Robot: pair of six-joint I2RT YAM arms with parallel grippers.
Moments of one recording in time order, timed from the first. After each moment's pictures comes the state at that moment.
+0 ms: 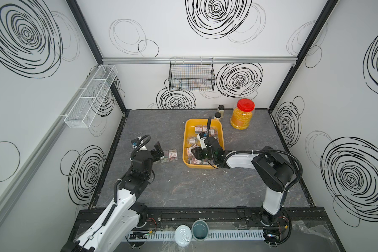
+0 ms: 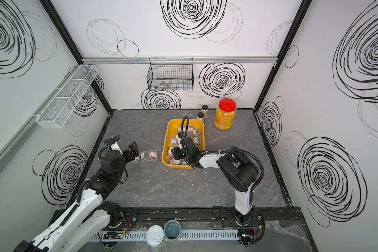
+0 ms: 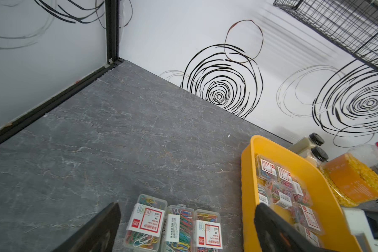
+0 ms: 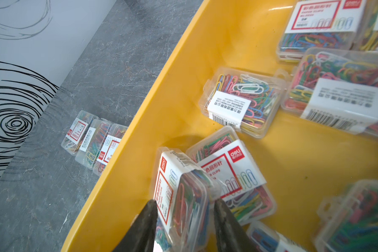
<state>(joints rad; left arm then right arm) -0.27 0.72 0.45 -0.09 -0.39 -0.53 0.78 1.86 0.94 0.32 -0.12 0.43</state>
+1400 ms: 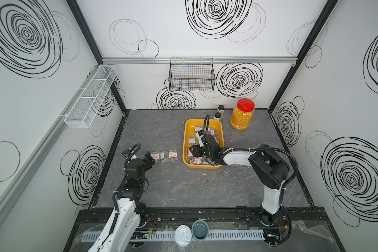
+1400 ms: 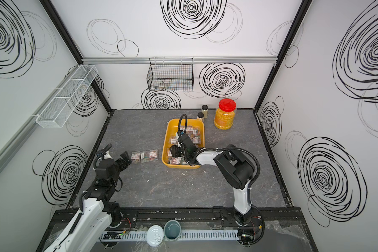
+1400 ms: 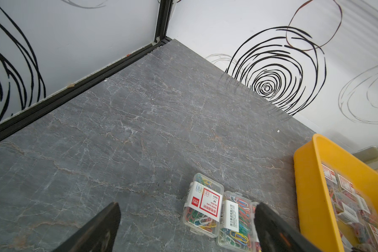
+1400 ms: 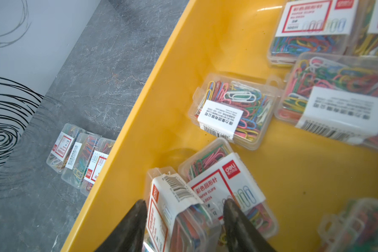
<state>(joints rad) -0.05 0.62 0.25 -0.08 -0.29 -0.56 0.78 1.91 1.03 0.24 -0.07 0.47</state>
